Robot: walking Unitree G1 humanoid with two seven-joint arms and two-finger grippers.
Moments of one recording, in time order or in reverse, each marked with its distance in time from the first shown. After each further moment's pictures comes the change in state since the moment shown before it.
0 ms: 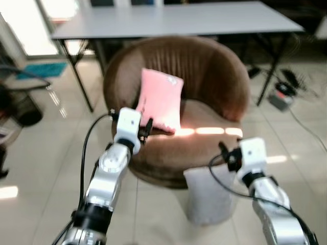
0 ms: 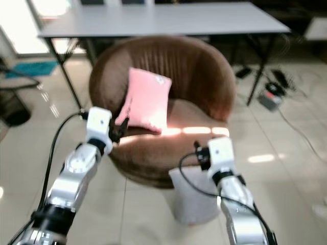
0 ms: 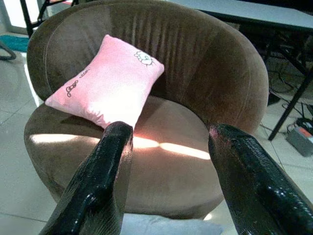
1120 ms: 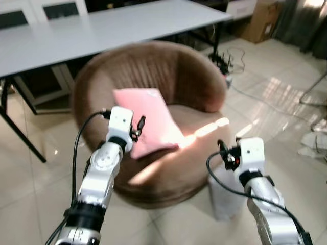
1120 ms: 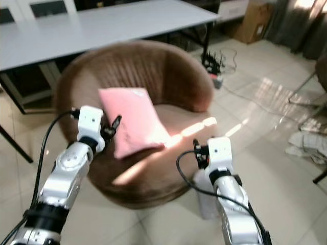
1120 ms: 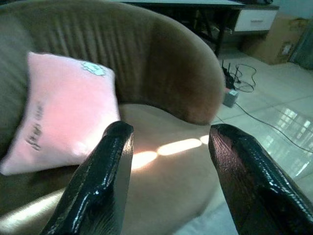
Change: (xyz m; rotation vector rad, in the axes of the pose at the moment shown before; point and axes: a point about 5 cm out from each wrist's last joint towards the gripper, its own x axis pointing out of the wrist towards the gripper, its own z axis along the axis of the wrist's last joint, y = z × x) left arm -0.003 0.010 -0.005 -0.002 0.022 0.013; right arm 0.001 0.004 -0.002 0.028 -0.001 -0.040
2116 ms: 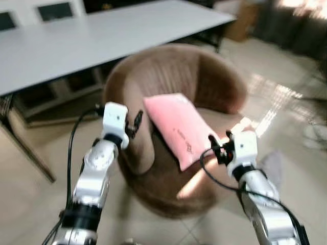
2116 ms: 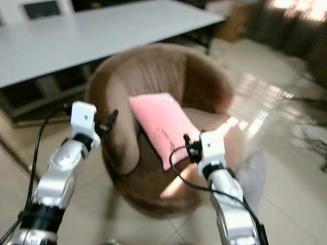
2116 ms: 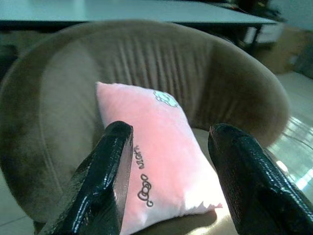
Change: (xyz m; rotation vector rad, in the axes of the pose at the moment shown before) left arm -0.003 0.011 0.013 -0.003 -0.078 0.005; right arm 0.010 0.015 0.016 0.030 -0.058 0.093
